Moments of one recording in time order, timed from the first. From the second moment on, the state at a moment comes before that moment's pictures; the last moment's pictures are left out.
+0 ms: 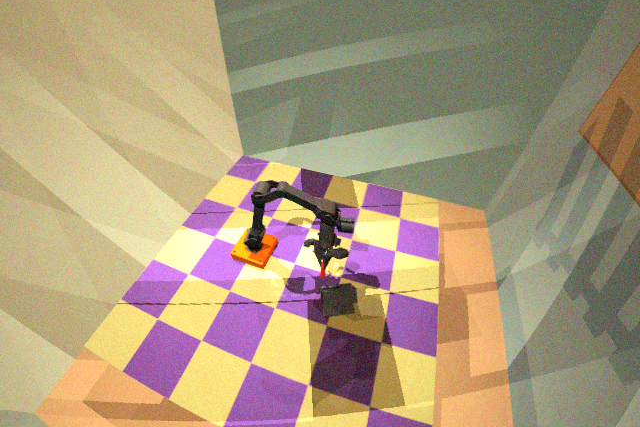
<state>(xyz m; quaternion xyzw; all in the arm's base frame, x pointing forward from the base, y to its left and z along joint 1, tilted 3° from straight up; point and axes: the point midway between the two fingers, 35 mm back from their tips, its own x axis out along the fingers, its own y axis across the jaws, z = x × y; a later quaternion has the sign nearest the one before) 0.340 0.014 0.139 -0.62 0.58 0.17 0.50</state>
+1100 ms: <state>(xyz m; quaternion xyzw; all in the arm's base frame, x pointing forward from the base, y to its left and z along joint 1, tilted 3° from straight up) 0.347 0.046 0.148 -0.75 0.51 0.23 0.35</state>
